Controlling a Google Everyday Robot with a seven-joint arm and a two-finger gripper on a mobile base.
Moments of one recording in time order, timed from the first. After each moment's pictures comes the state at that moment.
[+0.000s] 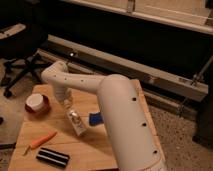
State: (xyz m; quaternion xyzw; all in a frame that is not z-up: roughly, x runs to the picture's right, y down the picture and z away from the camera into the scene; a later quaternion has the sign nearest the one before) arm -0.243 0.081 0.867 -0.15 -0.32 -0.82 0.46
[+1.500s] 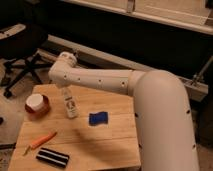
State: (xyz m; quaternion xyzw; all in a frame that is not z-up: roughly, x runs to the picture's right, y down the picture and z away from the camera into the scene) arm -0.242 -0.030 0.804 0.07 -0.18 -0.81 0.56
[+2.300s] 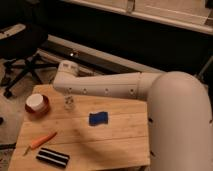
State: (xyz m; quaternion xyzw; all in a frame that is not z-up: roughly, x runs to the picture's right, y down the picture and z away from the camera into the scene) arm -0.234 -0.024 0.784 0.12 -0.13 -0.81 0.56
